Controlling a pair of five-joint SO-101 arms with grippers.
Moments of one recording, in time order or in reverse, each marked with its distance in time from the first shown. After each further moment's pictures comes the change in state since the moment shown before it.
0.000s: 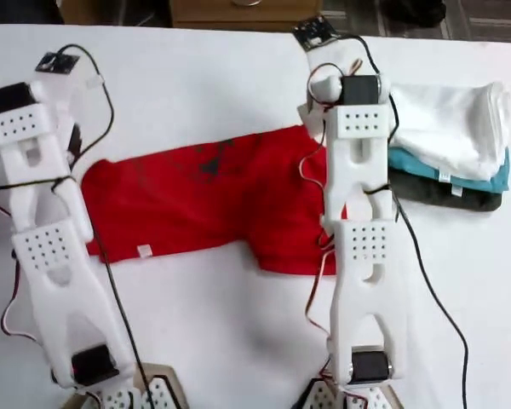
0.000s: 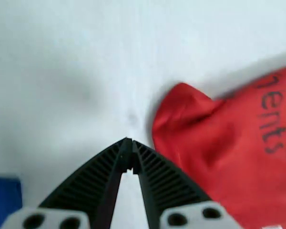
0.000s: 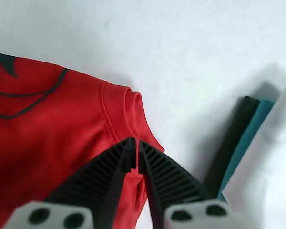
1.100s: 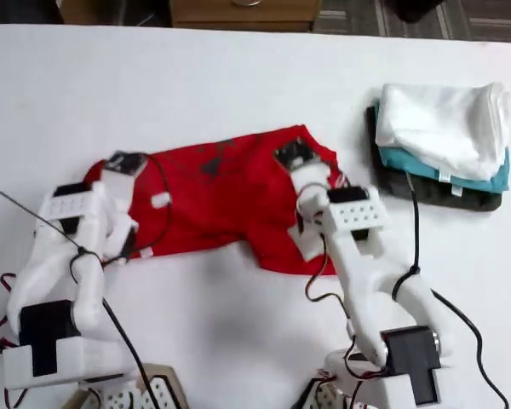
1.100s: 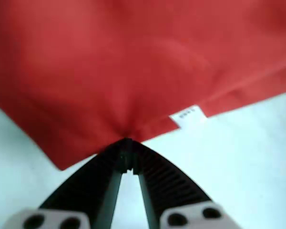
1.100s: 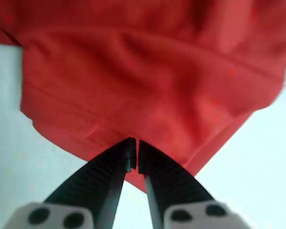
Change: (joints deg) left arm 9.9 -58.4 107.7 -37.6 -0.3; right arm -5.7 -70.9 132.0 -42.7 0.0
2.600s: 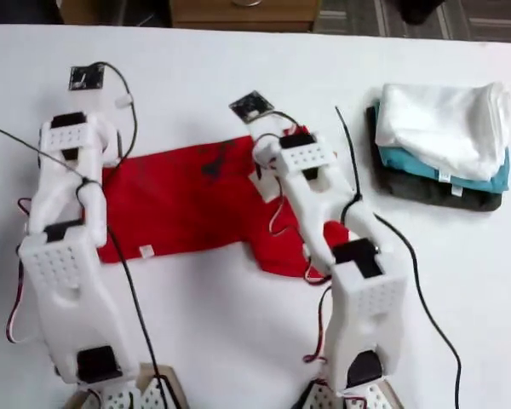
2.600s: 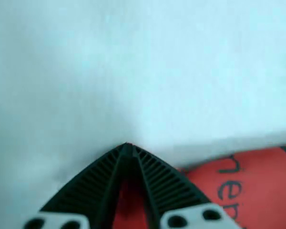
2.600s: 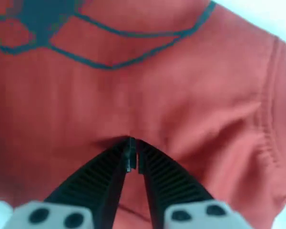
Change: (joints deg) left arm -2.7 46.6 -63.6 -4.0 20.2; right arm -5.1 38.8 -44.8 -0.4 -3.2
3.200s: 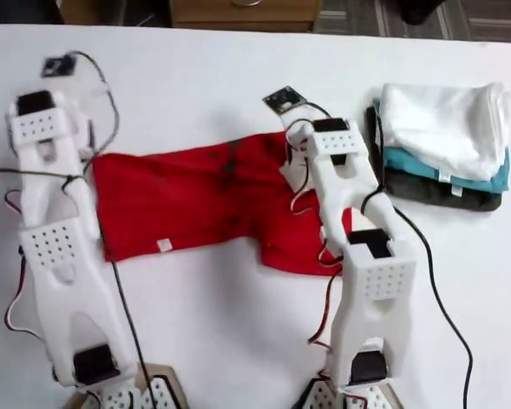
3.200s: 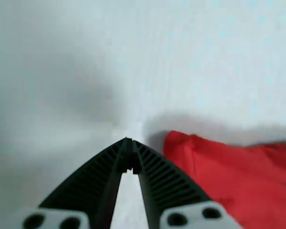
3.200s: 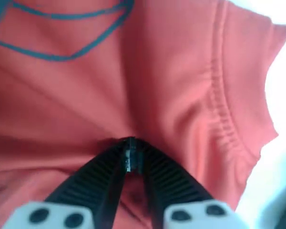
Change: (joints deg) left arm -5.0 16.1 -42.7 31.2 -4.5; right arm 6.9 4.4 -9.8 11.0 6.4
